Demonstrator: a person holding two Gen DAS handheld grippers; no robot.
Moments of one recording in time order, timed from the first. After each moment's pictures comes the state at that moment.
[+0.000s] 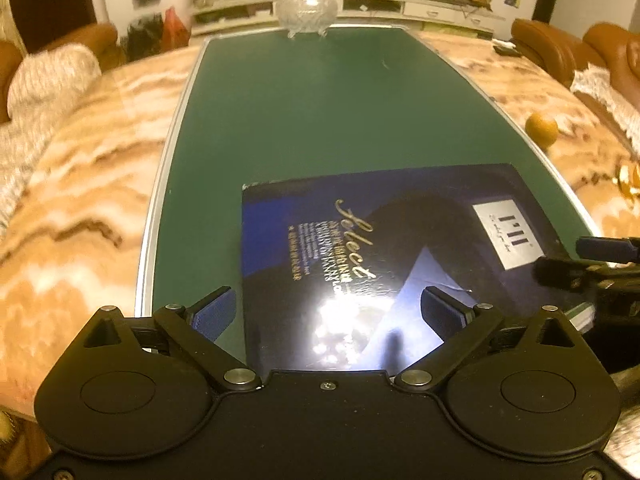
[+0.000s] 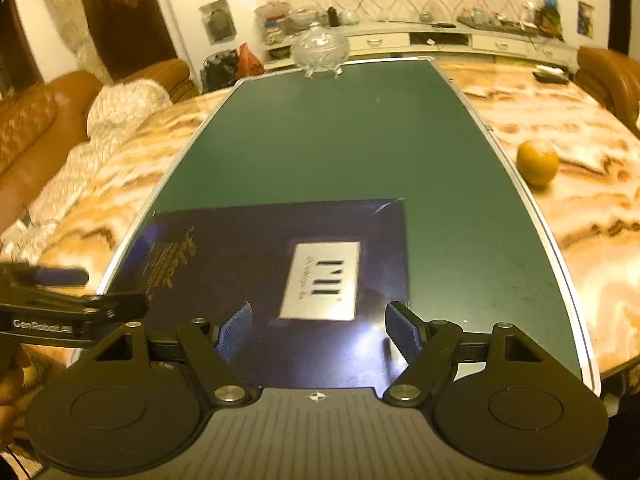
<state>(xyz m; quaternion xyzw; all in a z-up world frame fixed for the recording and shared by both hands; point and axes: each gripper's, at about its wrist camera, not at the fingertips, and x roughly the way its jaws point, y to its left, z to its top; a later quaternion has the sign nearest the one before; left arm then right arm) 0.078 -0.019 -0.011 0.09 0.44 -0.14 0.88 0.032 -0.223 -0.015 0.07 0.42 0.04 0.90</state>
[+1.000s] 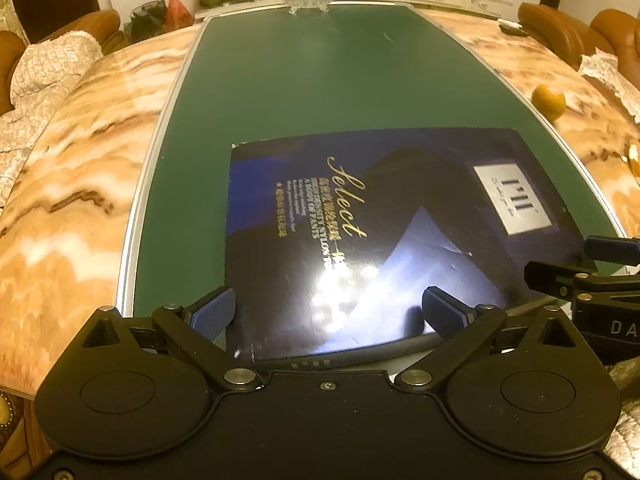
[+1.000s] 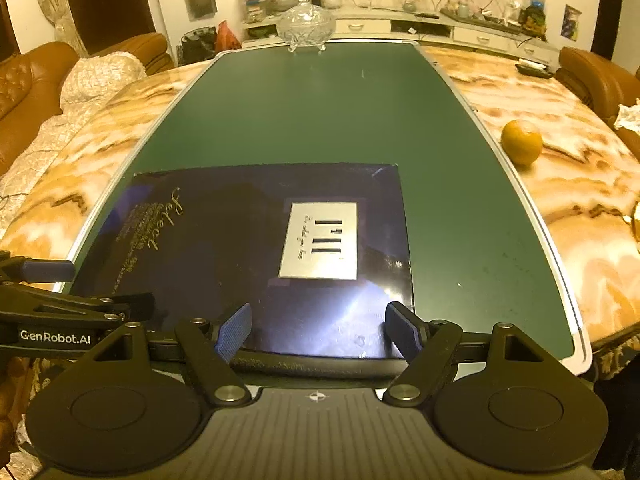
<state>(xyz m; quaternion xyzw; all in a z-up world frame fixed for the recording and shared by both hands) 0.065 -0.022 -0.039 0.08 0.47 -0.14 0.87 0.018 -0.202 -0.035 0.04 0.44 -0.01 0.90</state>
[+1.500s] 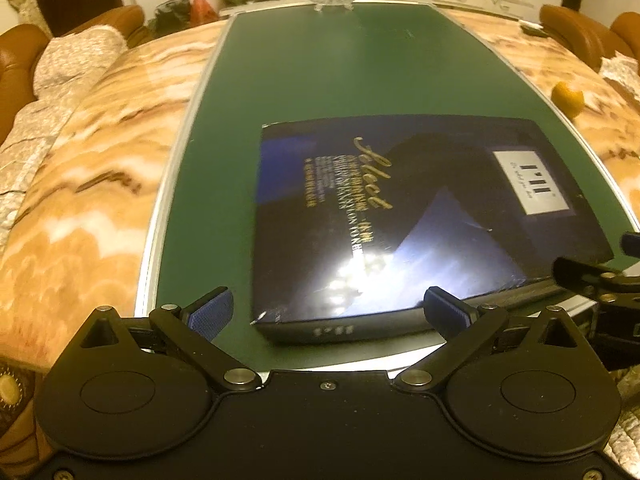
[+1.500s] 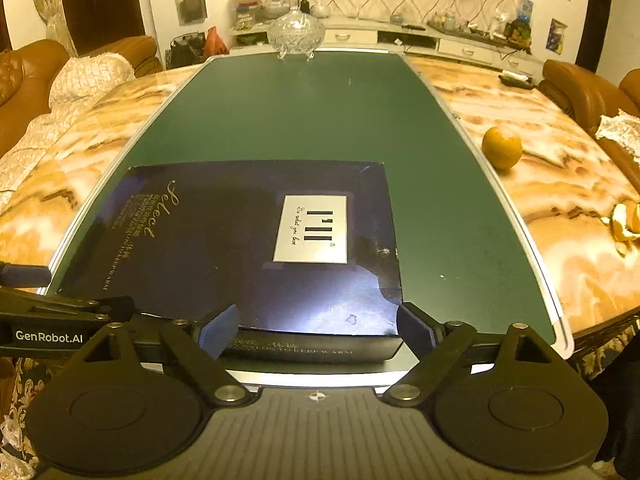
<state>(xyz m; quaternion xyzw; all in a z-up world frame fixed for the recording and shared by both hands) 0.049 -0.005 -0.038 0.07 0.47 -0.09 0.87 -0.002 -0.194 -0.027 0.03 0.42 -0.04 0.91</state>
